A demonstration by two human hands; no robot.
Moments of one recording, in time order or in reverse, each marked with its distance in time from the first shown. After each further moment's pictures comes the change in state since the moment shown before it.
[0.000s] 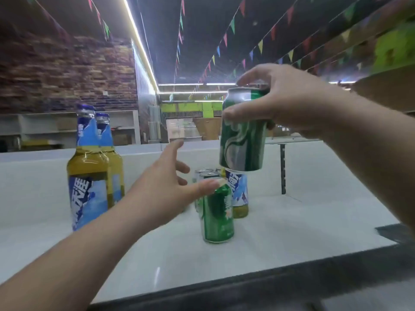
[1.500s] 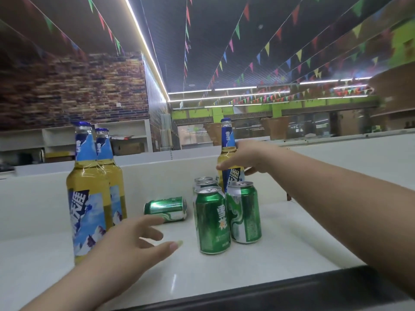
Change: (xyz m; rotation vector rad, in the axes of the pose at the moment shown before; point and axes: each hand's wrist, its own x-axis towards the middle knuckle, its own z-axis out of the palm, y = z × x) left_hand -0.038 -0.052 -0.002 0.108 -0.091 -0.272; right_hand 0.102 0.127 0.086 0.015 -0.324 0.356
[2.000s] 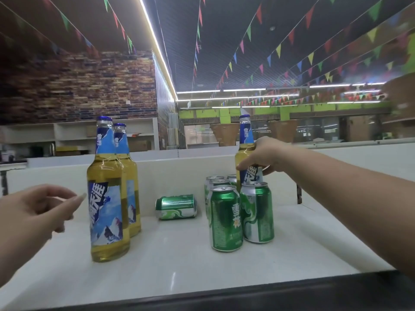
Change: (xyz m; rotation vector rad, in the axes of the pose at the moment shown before) left_hand 0.008 -0.134 -0.119 -0.186 0.474 -0.039; right_hand -0.014 -0.008 -0.005 0.053 0.083 0.048
